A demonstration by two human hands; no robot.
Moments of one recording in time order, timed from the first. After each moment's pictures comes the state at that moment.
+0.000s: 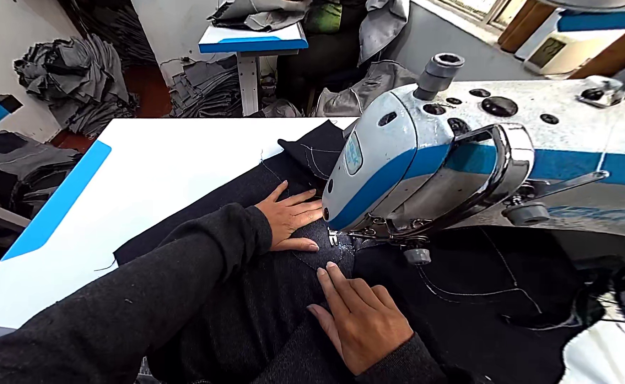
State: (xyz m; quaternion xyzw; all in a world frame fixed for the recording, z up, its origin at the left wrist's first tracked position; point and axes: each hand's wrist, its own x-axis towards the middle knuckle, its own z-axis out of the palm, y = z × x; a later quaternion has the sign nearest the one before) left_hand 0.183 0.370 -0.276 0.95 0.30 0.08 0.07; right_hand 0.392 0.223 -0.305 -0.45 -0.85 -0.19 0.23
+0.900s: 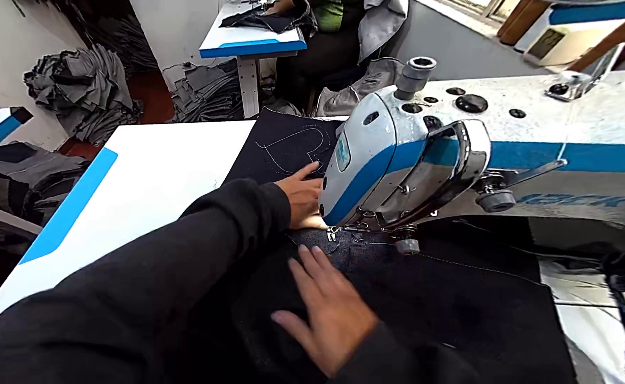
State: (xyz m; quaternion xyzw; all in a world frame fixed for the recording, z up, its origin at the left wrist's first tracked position) left_hand 0.210 0.389 -0.240 0.97 0.22 0.08 0.03; right_hand 0.355 0.208 -0.259 -0.49 -0.84 0.12 0.21
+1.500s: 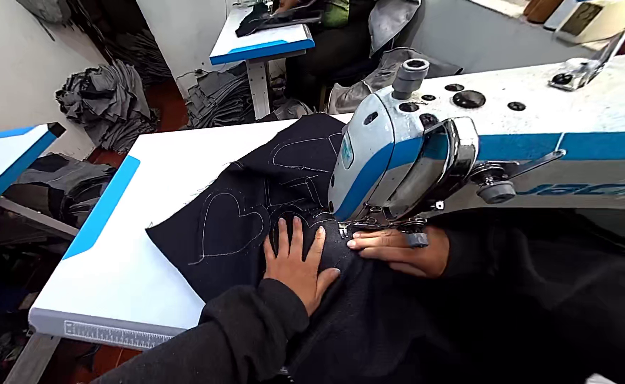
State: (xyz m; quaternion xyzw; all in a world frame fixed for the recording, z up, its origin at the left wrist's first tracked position) left_hand 0.229 0.242 -0.289 0.78 0.61 0.09 0.04; right_hand 0.489 0.353 -0.298 -0.07 -0.97 0.08 0.22
